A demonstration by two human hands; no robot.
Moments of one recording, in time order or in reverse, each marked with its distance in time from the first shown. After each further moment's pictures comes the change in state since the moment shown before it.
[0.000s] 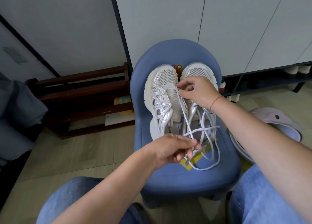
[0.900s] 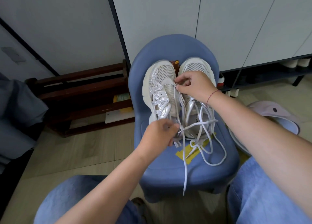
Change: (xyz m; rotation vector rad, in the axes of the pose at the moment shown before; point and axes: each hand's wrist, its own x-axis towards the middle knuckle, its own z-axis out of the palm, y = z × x) left_hand -0.012 -0.004 -0.008 0.415 0.521 0.180; right_hand -0.001 -0.002 0.001 -0.017 0.018 -0.008
